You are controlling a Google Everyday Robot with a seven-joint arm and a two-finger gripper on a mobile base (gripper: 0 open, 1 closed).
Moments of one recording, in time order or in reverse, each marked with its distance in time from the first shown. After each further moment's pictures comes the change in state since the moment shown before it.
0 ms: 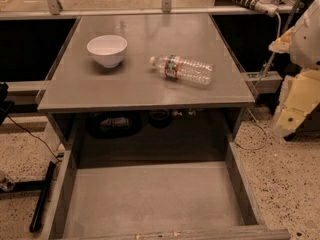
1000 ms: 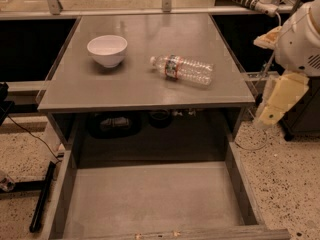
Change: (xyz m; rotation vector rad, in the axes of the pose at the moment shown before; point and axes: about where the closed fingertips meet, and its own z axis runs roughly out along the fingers) arm -0.023 -0.018 0.019 0.073 -0.119 -0.064
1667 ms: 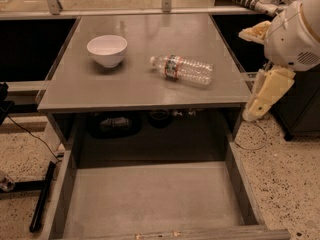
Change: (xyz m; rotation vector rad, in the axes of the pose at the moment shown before) arm -0.020 -0.019 0.012 0.024 -0.136 -0.096
